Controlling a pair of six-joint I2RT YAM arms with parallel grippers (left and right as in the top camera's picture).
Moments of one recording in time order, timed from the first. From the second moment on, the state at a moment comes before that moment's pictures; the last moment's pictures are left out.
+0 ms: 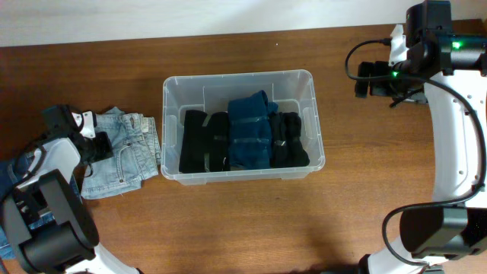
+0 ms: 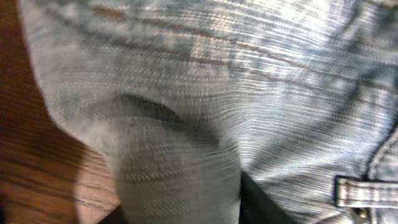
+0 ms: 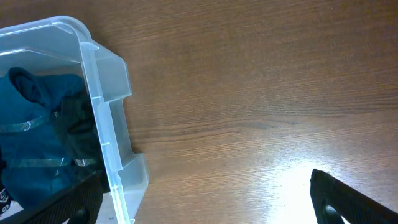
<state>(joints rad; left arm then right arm) 0.39 1.92 1.15 -0.46 0.10 0.14 -0.12 1.77 1.96 -1.41 -0.05 0.07</state>
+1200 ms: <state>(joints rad) 0.37 2.01 1.62 -1.03 0.15 0.07 -0.12 1.77 1.96 -1.41 -0.05 0.07</state>
